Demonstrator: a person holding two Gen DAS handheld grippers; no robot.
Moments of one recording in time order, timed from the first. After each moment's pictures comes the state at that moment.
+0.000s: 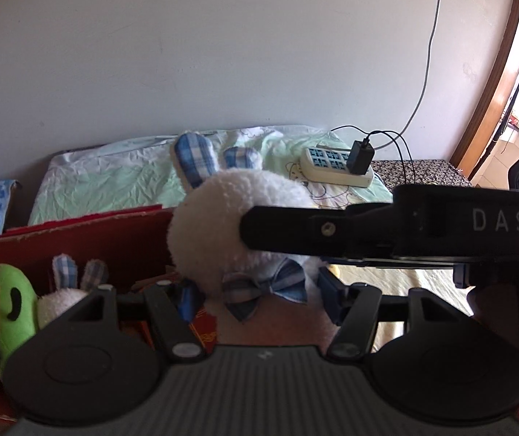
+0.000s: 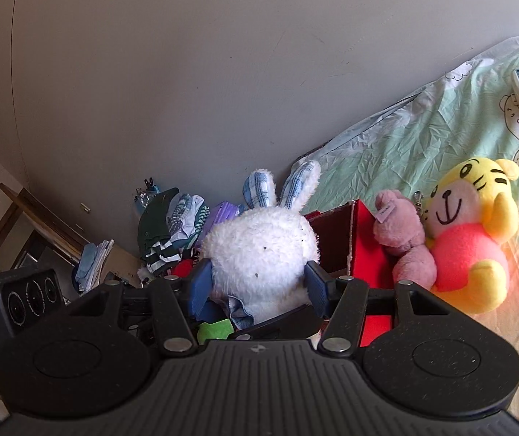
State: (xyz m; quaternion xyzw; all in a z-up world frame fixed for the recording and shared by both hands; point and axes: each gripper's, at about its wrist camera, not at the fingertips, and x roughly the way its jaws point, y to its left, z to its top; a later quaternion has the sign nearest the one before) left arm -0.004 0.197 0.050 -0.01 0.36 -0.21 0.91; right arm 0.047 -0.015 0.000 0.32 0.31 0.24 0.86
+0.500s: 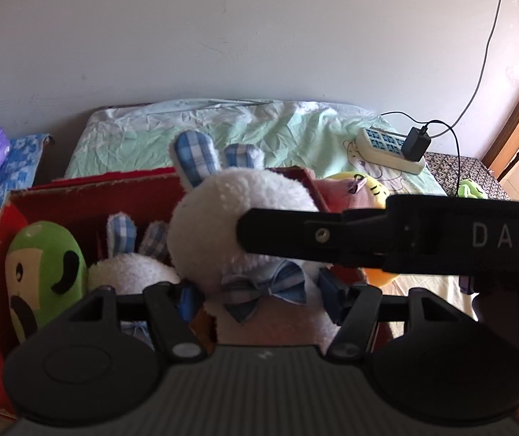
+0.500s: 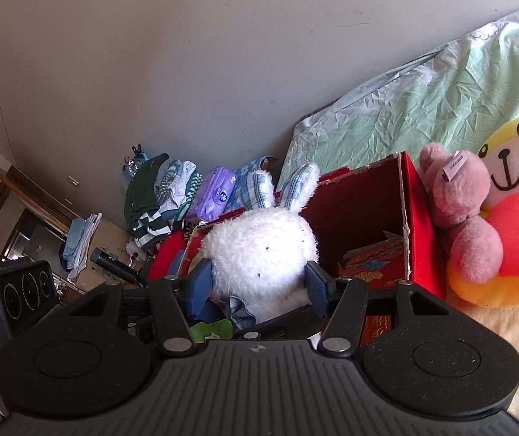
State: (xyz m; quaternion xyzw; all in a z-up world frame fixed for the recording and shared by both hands) left arm 0.025 0.259 0.018 -0.03 0.41 -0.17 0.90; right arm 0.080 0.041 -0.030 0.31 0.36 0.25 0.84
